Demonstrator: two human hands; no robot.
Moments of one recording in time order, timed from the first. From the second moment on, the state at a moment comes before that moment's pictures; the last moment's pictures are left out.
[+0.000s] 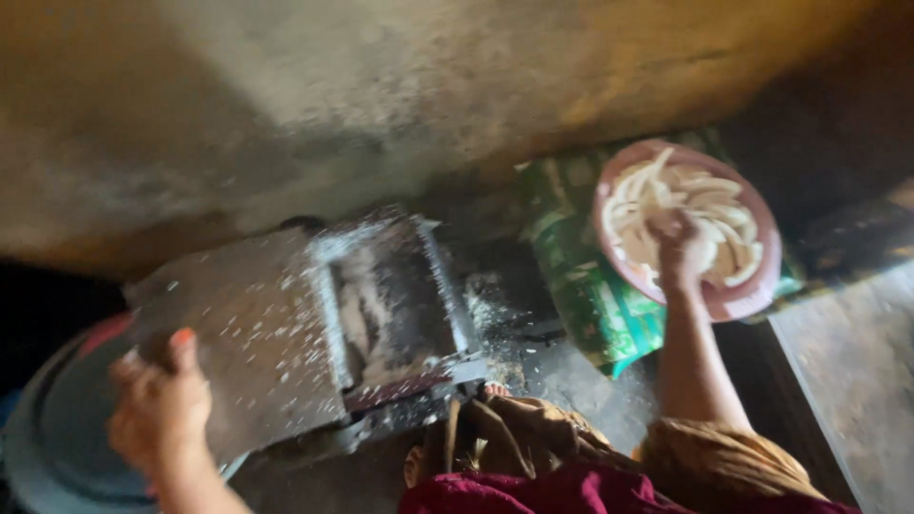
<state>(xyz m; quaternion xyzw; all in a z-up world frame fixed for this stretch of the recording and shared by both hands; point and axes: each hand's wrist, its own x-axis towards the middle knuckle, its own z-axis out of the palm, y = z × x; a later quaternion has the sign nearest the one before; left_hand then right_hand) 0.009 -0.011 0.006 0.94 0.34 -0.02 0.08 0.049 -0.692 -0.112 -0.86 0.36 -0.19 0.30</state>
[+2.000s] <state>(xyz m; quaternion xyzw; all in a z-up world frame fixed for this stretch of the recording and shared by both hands) 0.004 0.004 -0.008 0.94 0.31 0.06 0.12 0.036 -0.266 -0.071 -0.93 -0.36 -0.08 -0.04</state>
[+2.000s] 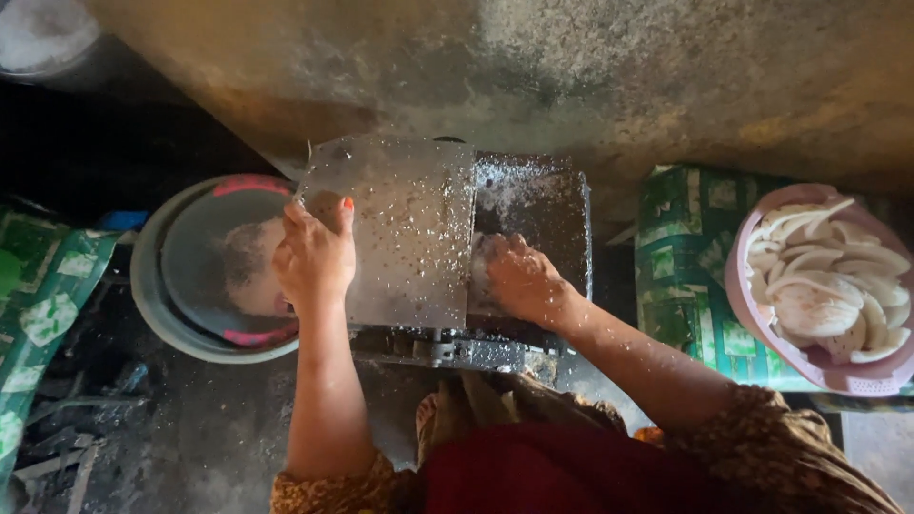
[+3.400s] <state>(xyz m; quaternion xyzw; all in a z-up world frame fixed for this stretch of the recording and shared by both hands) 0.001 0.003 -0.006 0.94 0.31 0.07 0.12 0.122 -0.306 -0.291 -0.84 -0.47 -0.28 -0.01</state>
